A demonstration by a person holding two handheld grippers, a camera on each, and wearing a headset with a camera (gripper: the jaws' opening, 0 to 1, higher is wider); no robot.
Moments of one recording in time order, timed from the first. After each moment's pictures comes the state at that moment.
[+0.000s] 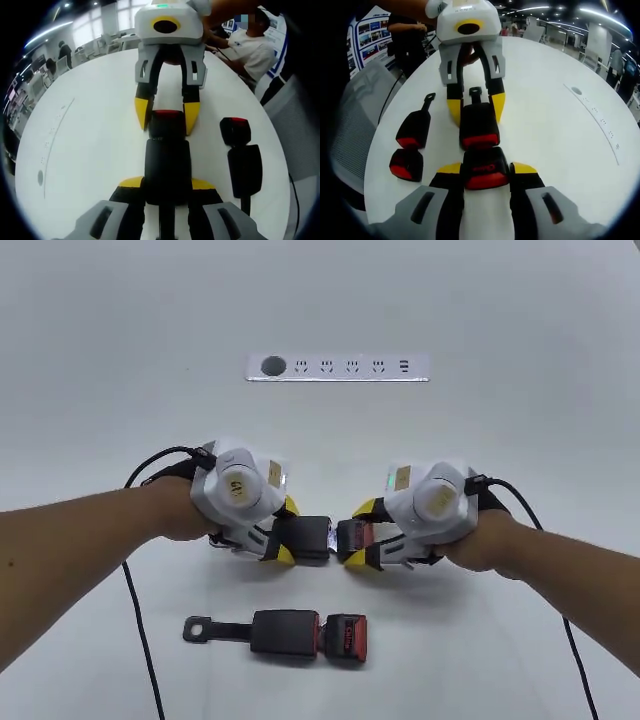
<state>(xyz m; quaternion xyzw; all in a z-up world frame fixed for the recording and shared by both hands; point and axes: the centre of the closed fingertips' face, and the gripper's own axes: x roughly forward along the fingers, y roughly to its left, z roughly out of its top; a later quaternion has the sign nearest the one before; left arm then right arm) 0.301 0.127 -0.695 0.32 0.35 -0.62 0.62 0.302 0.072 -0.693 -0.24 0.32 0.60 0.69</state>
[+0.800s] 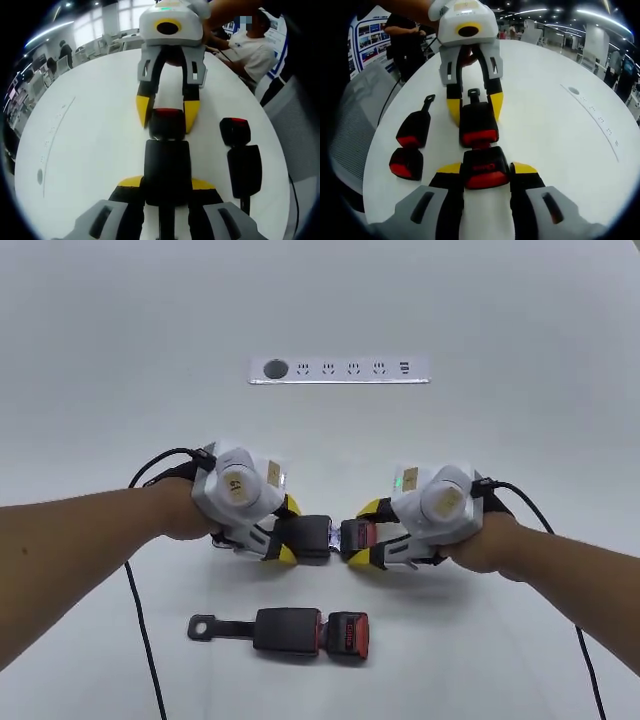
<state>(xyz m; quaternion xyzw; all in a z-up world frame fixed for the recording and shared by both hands) 0.300 0.127 -0.694 0.32 0.35 -0.62 0.62 0.303 0.067 -0.695 -0.22 0.31 0.60 0.71</state>
